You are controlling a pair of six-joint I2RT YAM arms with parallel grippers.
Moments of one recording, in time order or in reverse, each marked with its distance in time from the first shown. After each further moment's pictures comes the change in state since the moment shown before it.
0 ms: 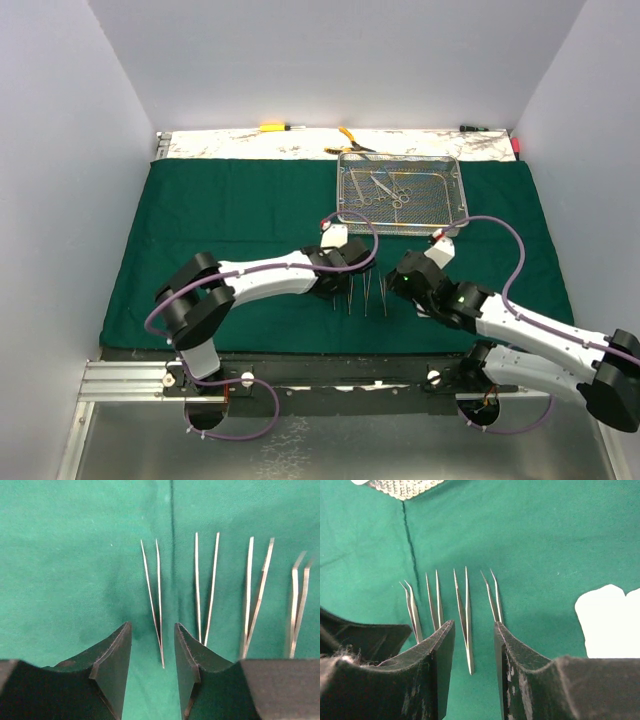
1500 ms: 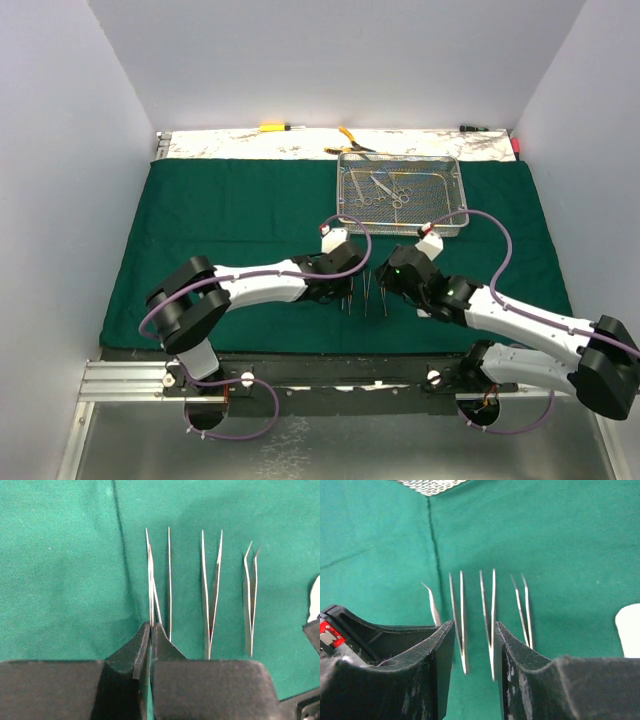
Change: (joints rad) left arm 0.025 -0.103 -0.181 0.324 0.154 0.024; right arm 0.000 0.100 0.054 0.104 -0.050 -0.021
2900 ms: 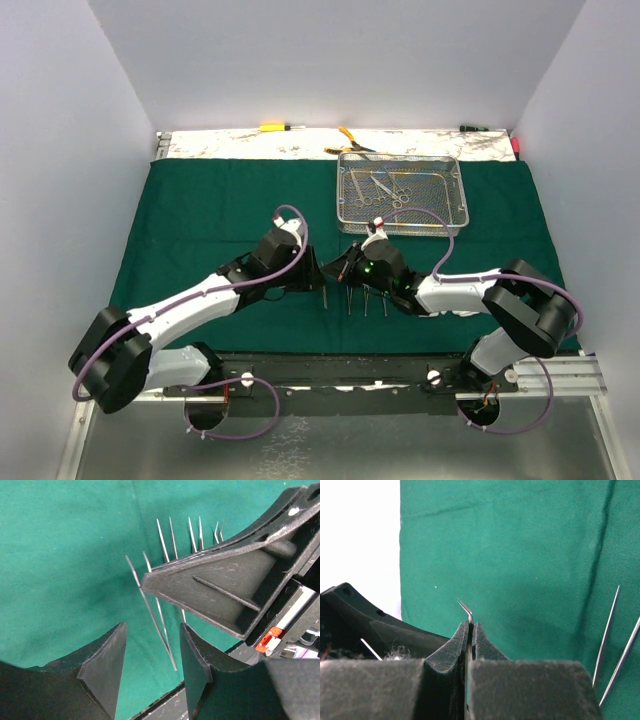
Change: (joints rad) left arm 0.284 -0.458 -0.297 0.092 0.379 0.192; right arm 0.000 0.471 -0.016 0.805 -0.418 0.033
